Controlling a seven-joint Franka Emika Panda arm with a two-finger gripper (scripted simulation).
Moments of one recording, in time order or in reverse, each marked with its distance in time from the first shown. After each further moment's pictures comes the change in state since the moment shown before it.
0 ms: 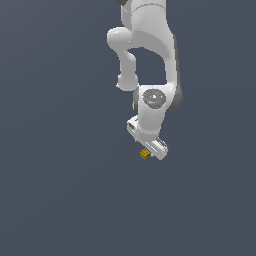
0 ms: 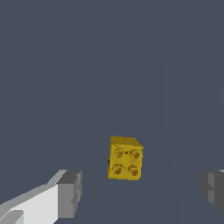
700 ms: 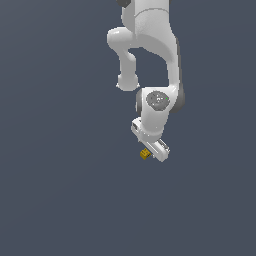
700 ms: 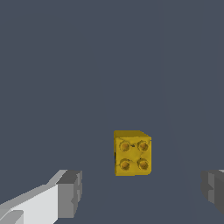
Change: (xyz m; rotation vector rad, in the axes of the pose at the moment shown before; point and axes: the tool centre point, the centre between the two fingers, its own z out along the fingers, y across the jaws) arm -0.011 -0.006 0.011 -0.002 0.003 0.101
